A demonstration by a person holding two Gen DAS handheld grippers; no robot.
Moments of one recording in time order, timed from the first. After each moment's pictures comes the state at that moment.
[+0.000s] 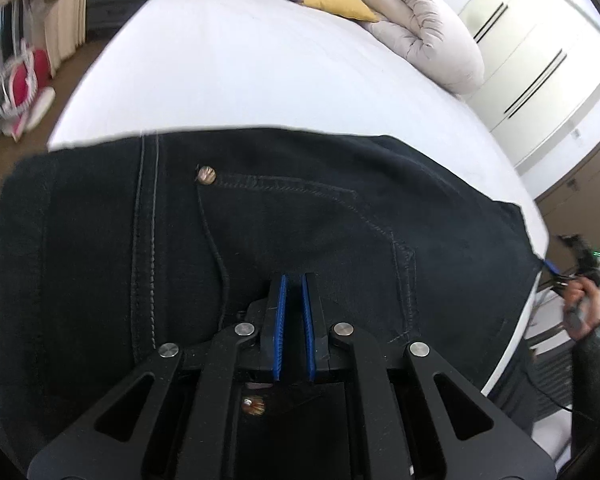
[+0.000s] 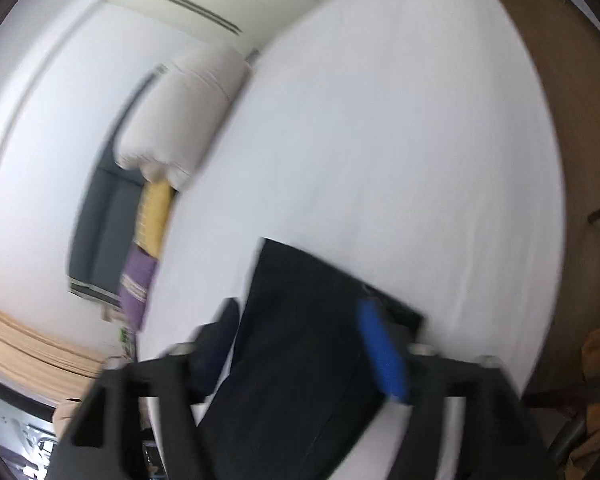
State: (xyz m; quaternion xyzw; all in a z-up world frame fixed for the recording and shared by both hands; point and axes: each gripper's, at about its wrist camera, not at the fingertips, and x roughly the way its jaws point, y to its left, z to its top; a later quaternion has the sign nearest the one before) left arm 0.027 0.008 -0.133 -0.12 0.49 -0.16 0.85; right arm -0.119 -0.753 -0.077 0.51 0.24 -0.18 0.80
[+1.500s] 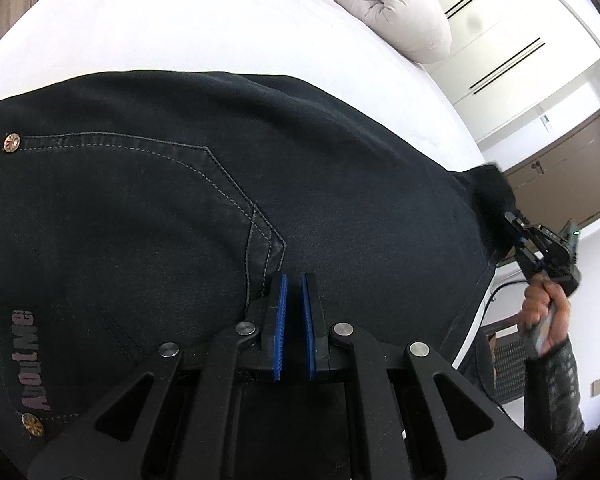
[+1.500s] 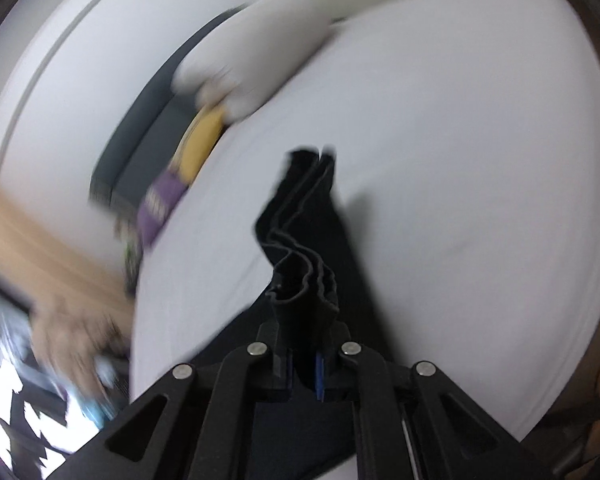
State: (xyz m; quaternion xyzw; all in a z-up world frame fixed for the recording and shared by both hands) left arm 0.036 -0.054 -0.153 -0.16 0.54 -0.24 0.79; right arm -0.058 -0.633 -0.057 0.36 0.33 -0.06 0.87
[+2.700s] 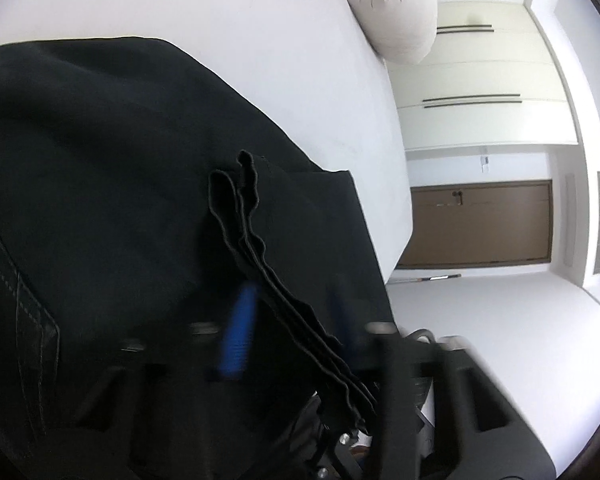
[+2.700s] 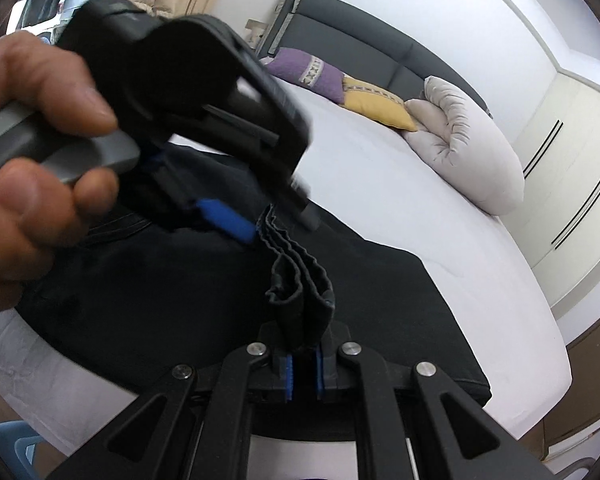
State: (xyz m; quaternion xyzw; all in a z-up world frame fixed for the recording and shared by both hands) left arm 0.104 -0.089 -0.150 -0.34 0.60 -0.34 0.64; right arm -0.096 -0.305 -0.062 -0.24 0.35 0.01 0.90
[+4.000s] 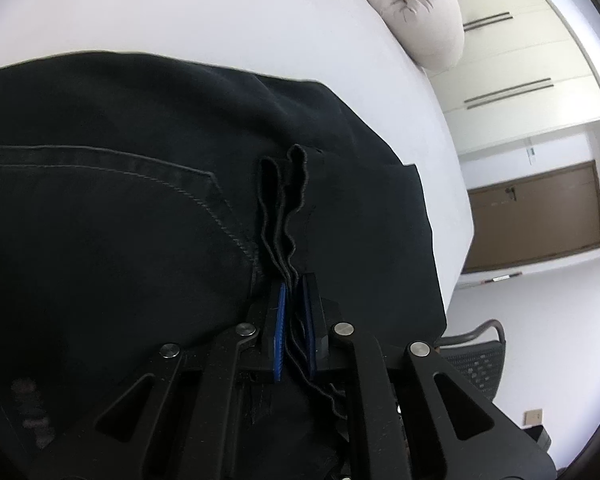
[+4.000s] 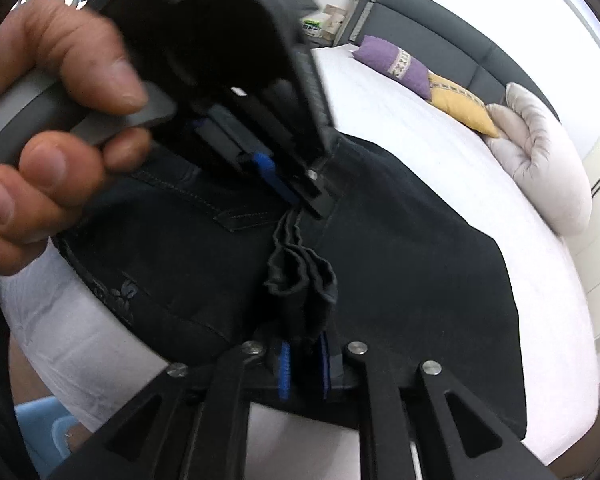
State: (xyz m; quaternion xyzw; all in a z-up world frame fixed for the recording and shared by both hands) left arm 0.086 -0.043 -0.167 -0.26 0.59 -0.26 0.72; right arm -0.099 -0.252 -0.098 -0.24 0.40 0.13 0.87
